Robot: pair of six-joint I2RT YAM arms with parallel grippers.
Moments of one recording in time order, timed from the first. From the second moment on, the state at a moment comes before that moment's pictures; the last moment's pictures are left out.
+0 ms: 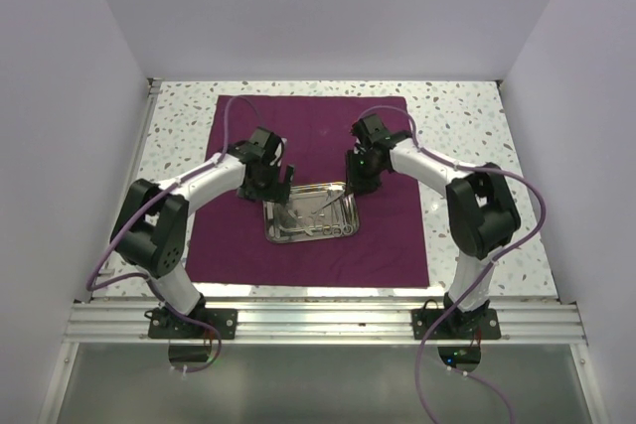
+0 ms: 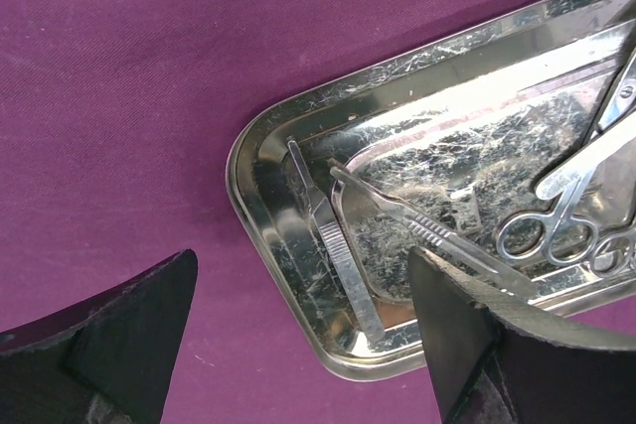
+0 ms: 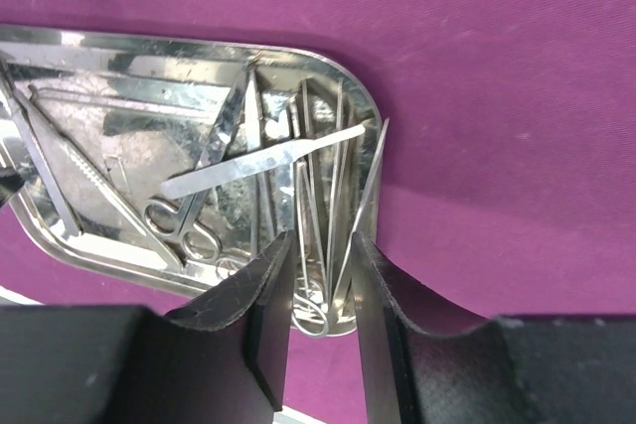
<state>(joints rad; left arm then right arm) -0.46 1.69 1.13 -0.62 -0.02 -0.28 0.49 1.86 1.34 -0.64 -0.16 0.46</state>
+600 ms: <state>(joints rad) -0.46 1.71 1.13 -0.62 -0.02 -0.25 0.51 1.92 1.34 -0.66 -0.12 0.46</state>
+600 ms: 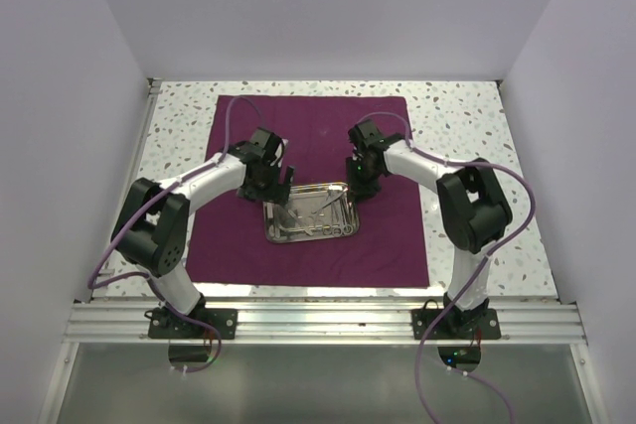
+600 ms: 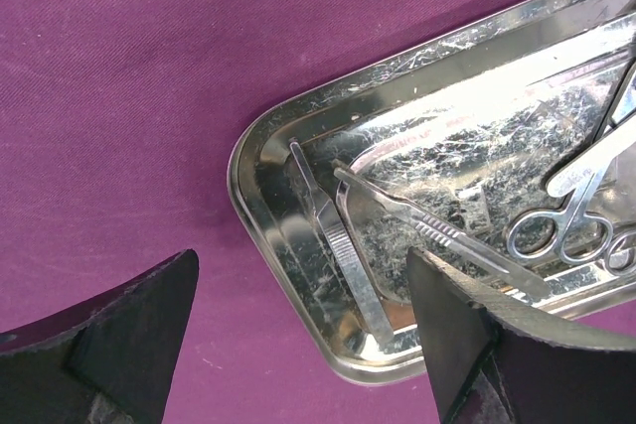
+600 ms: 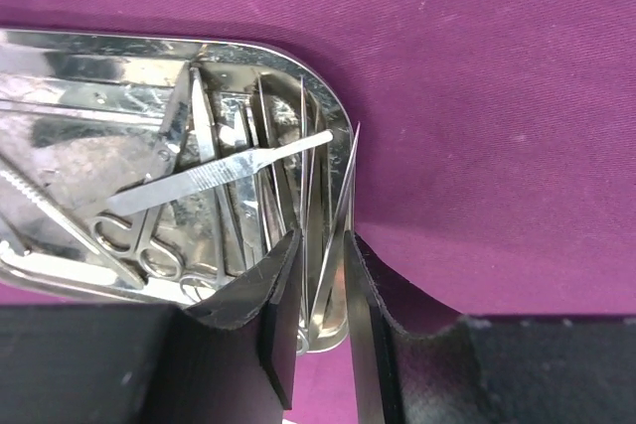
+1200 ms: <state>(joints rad) -0.44 1.71 1.11 -0.61 -0.02 -0.25 0.60 2.03 1.45 -0.71 -0.02 0.43</state>
